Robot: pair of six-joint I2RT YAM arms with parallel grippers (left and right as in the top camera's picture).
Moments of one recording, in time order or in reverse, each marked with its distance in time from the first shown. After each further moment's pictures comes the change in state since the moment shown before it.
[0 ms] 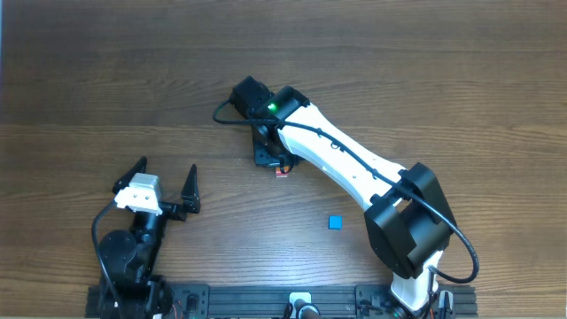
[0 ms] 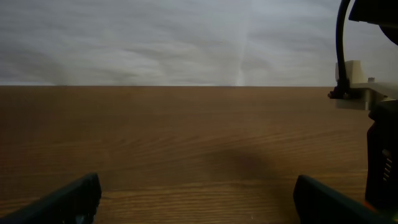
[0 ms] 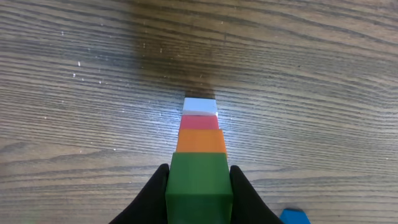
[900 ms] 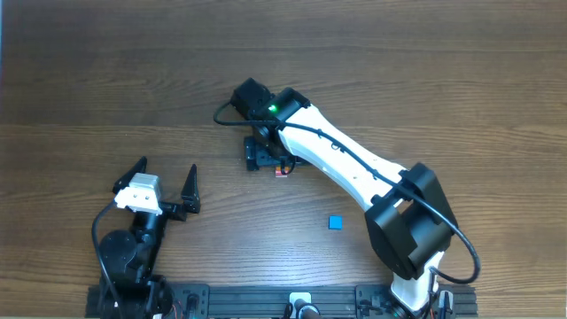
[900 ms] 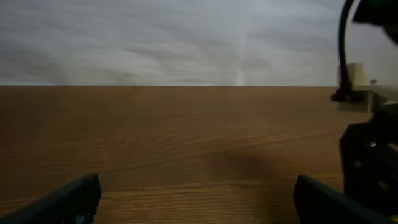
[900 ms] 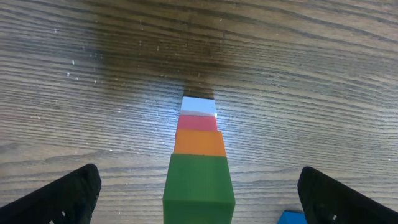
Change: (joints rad) left arm 0.000 0.000 0.000 0.000 0.000 0.000; right arm 0.000 -0.005 -0.017 0.011 0.000 -0.004
